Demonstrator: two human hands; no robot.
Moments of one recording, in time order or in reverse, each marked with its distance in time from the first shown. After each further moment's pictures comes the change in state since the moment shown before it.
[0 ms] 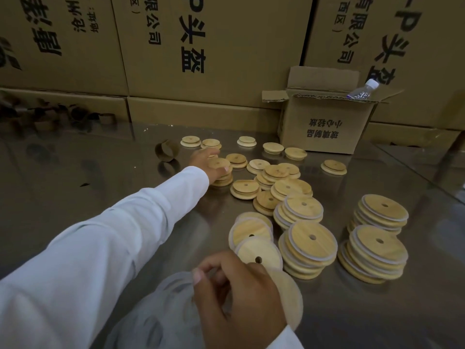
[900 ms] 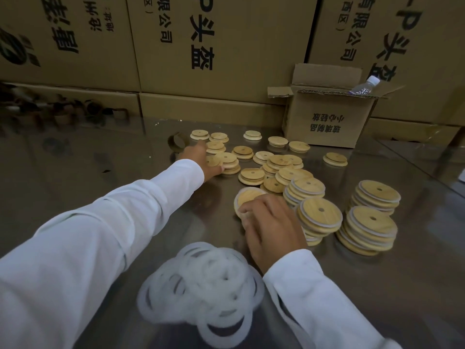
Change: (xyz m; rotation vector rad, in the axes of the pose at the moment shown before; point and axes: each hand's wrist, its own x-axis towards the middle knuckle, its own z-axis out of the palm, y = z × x) left_hand -0.029 -0.012 -0.031 0.464 0.064 -0.010; right_hand 0.028 0.037 -0.019 -0.213 -0.204 -0.077
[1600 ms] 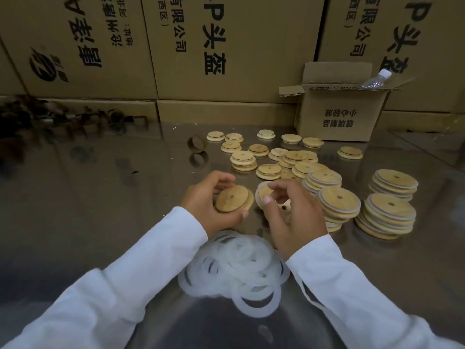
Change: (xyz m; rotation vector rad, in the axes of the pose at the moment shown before) left_hand -0.149 -0.030 -0.027 -0.543 -0.002 0.357; right_hand -0.008 -0.024 -0.007 0.337 0.120 0.248
